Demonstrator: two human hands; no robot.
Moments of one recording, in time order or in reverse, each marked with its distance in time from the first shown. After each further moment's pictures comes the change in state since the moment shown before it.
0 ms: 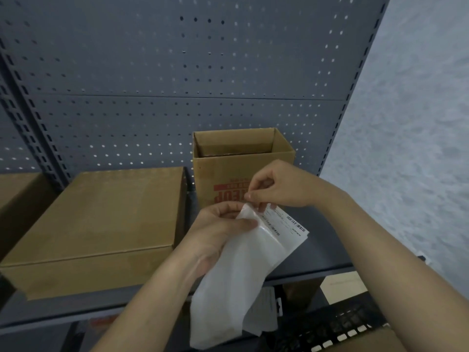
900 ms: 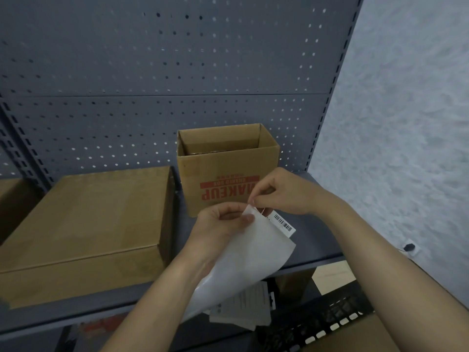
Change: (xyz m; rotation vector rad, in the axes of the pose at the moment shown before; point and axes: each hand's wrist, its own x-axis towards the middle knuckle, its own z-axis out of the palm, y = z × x) left_hand 0.012 -0.022 0.019 0.120 0.049 0.124; right_hand -0.026 0.025 0.007 0.135 0.067 0.018
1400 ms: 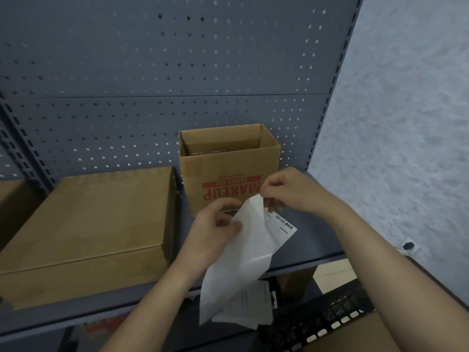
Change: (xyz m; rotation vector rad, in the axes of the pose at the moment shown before) left_hand -0.002 -0.004 -0.019 0.389 0.006 0.195; right_hand -0.002 0.005 0.000 0.054 0.160 0.184
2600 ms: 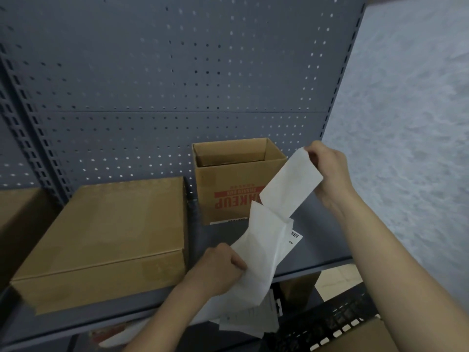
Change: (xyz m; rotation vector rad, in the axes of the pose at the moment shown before) left_hand -0.013 -0.040 -0.017 0.552 -0.325 -0.156; right_hand -0.011 -0.044 -0.016 0.758 0.711 0.015
